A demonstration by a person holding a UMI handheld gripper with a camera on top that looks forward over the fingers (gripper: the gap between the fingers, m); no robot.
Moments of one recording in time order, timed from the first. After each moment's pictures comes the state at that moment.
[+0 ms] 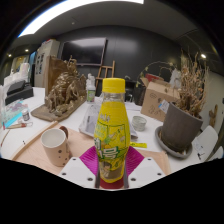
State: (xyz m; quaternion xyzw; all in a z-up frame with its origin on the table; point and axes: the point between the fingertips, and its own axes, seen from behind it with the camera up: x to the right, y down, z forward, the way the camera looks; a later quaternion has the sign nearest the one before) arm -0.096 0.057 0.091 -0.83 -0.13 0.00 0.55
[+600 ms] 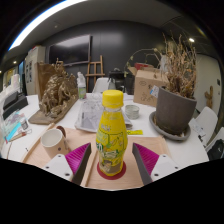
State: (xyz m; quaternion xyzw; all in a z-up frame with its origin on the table) arm -0.073 0.033 0.079 -0.85 -0.06 0.02 0.52
